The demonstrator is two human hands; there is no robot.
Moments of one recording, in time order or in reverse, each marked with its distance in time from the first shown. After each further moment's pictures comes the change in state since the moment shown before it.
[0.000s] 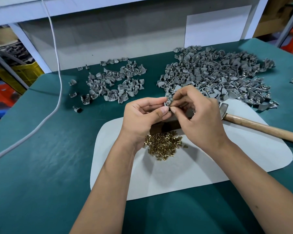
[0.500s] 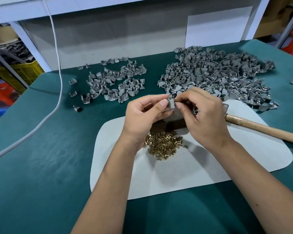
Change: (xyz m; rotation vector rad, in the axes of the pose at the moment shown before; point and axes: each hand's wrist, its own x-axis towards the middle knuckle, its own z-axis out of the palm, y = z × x) left_hand -0.001 0.004 0.000 0.048 0.001 0.014; right_hand 0.003 0.010 -0.004 -0.113 0.010 -0.123
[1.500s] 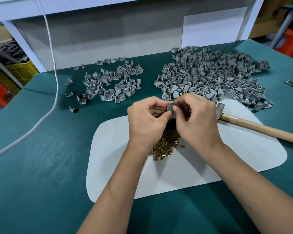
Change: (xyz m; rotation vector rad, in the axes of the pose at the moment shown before) left_hand -0.003 -0.014 0.020 0.454 0.135 0.212; right_hand -0.007 -0.016 0.007 -0.068 0.043 0.202
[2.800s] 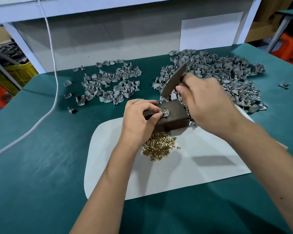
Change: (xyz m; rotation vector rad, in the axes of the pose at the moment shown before) left_hand 0.015 -0.011 -0.021 0.463 -0.065 0.104; right_hand 0.045 -0.006 -0.046 -0.150 -0.390 -0.078
